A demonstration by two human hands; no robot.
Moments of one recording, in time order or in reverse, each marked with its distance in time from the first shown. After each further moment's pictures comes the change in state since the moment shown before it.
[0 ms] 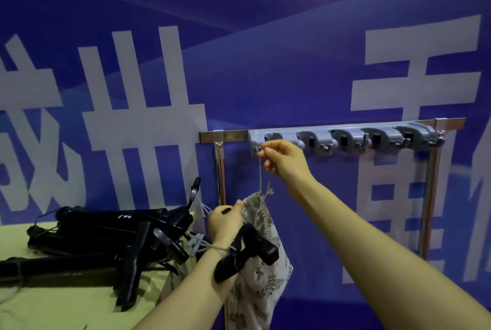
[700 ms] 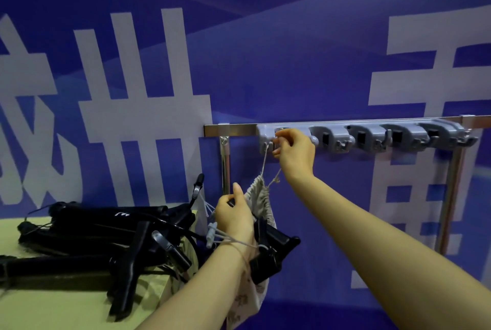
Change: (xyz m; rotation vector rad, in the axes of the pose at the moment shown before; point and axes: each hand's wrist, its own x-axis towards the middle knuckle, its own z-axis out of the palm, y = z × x) left_hand 0.022 -0.003 0.022 -0.263 0.213 0.047; right_hand 0.045 0.031 0.014 -0.311 0.325 -0.201
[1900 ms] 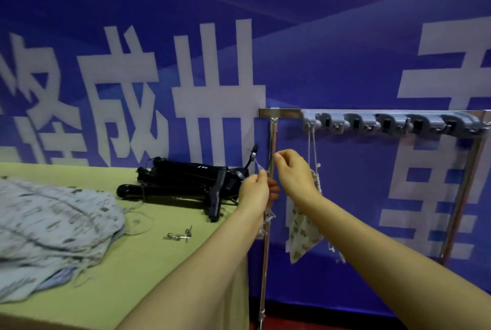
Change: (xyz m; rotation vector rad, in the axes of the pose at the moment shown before) left_hand -0.084 0.047 -0.136 0.014 -0.301 -0.134; right_hand -0.184 -0.096 -0.013 -0.204 -0.388 0.028
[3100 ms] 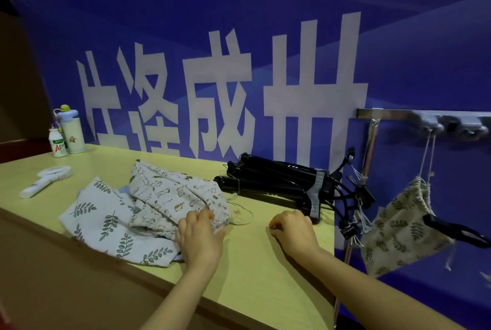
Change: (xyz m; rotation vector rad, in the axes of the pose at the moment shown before) left_hand -0.030 -0.076 -0.298 1.022 0.655 0.100; right_hand -0.088 -0.005 0.214 -0.543 -0.432 -0.328
